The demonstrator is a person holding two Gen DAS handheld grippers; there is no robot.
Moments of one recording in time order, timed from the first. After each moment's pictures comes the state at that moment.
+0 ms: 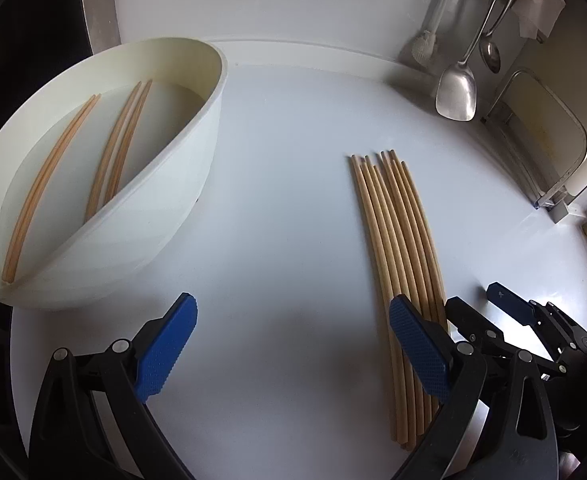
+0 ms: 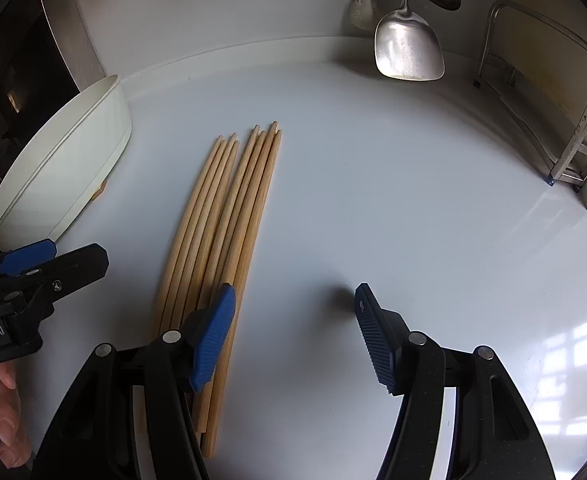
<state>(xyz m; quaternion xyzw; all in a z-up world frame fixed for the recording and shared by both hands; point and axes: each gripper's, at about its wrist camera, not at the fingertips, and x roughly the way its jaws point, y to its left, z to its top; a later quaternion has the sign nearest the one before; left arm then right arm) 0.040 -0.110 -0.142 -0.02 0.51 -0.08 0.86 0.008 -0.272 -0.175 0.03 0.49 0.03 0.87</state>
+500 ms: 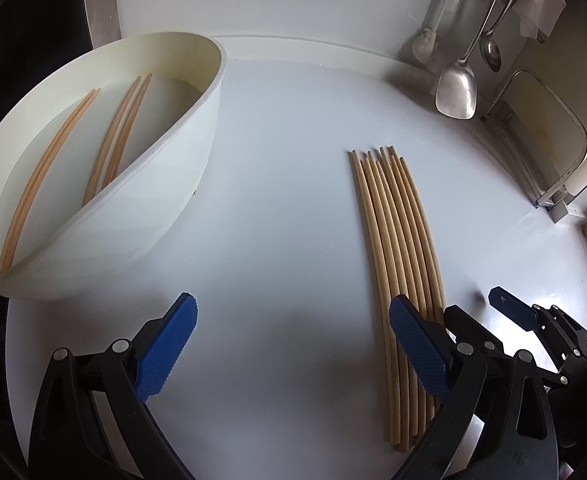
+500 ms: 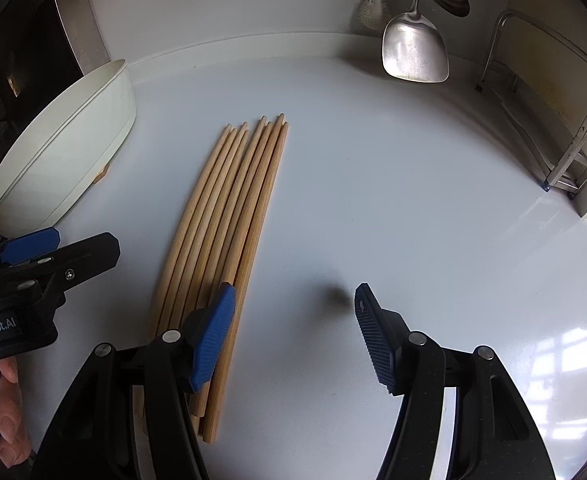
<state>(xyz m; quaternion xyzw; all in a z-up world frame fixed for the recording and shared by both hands) 0.037 -0.111 -0.143 -0.02 0.51 -0.08 0.86 0.002 -0.264 -0.174 0.00 0.50 0.03 0.87</state>
